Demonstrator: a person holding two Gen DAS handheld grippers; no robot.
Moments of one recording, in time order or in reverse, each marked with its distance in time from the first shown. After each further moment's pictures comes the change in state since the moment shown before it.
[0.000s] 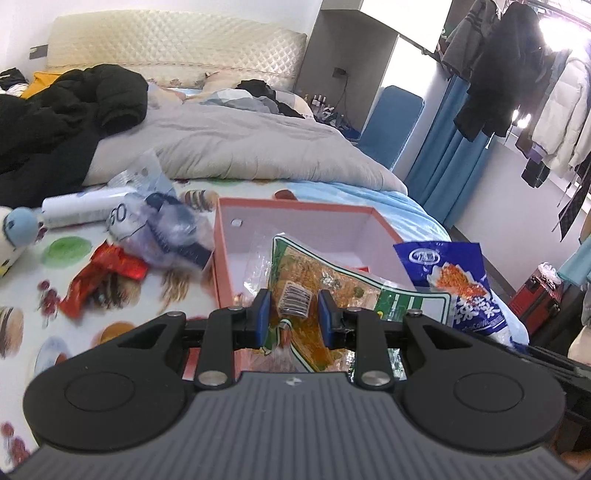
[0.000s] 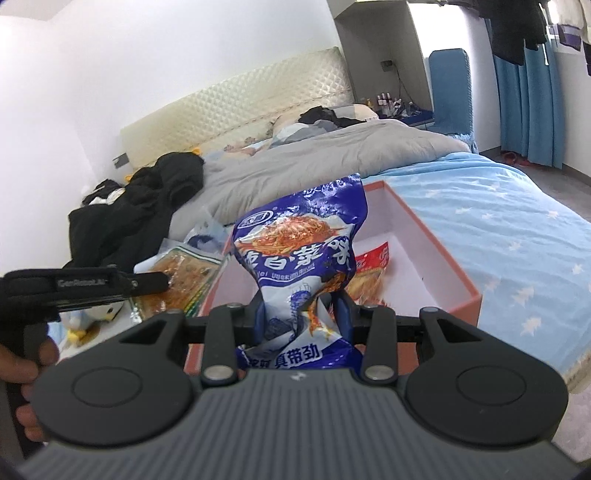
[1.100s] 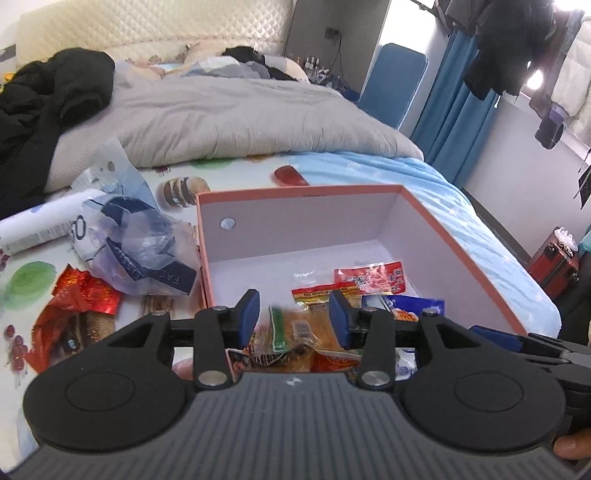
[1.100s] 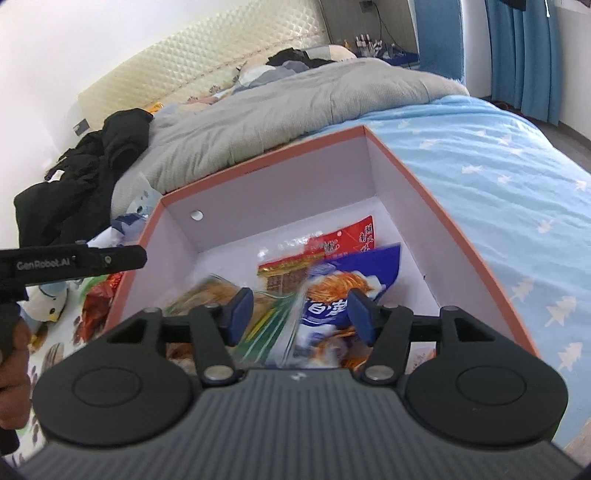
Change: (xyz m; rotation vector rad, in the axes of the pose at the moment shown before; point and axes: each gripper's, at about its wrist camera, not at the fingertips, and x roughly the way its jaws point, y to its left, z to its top) left arm 0.118 0.014 0.035 0.078 0.114 0.009; right arm 0.132 -0.033 0.021 0.036 0.182 -0.068
